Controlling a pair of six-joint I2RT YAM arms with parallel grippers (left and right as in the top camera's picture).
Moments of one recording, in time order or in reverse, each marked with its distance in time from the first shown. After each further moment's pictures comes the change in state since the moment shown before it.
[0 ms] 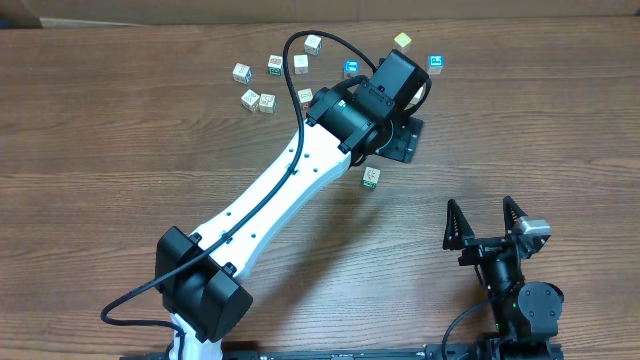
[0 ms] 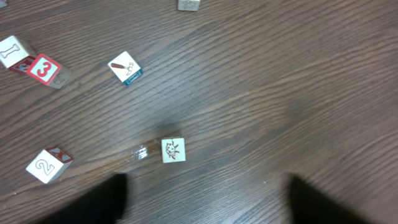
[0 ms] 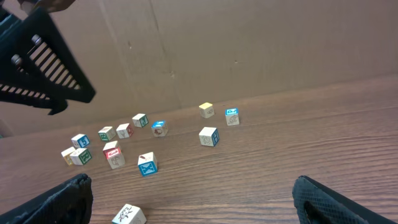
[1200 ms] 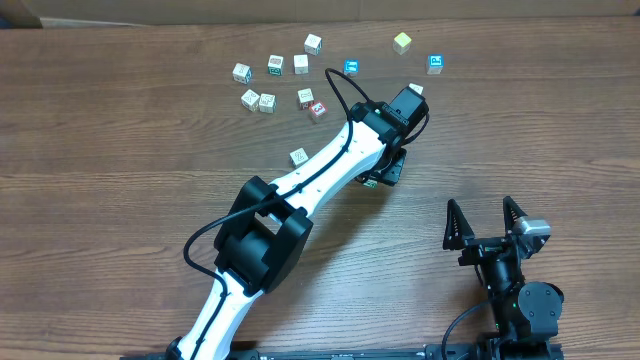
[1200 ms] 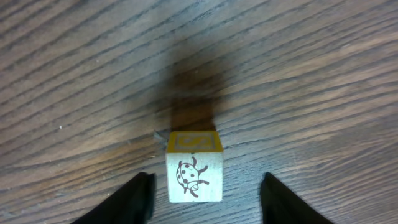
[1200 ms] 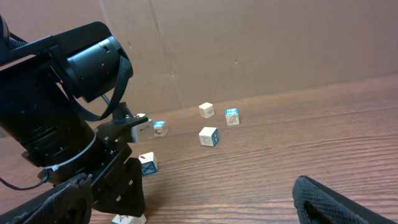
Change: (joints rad) left arm 0.000 0.339 0.000 -0.011 -0.013 -0.031; right arm 0.000 0.000 0.000 0.001 0.000 0.000
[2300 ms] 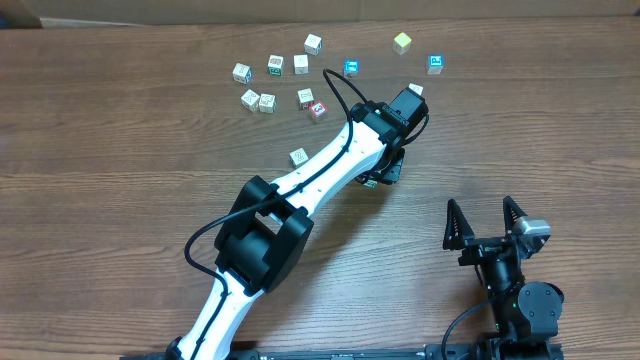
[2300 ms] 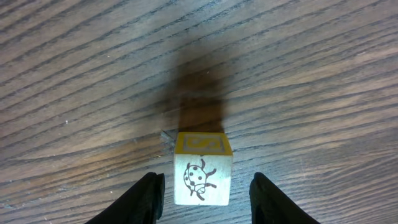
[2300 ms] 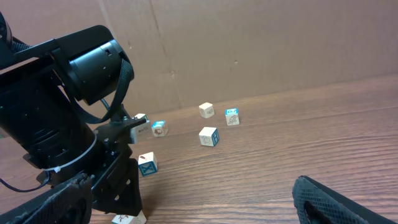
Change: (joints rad) left arm 0.000 0.005 0.000 -0.003 -0.022 -0.044; right arm 0.000 0.000 0.000 0.000 0.000 0.000
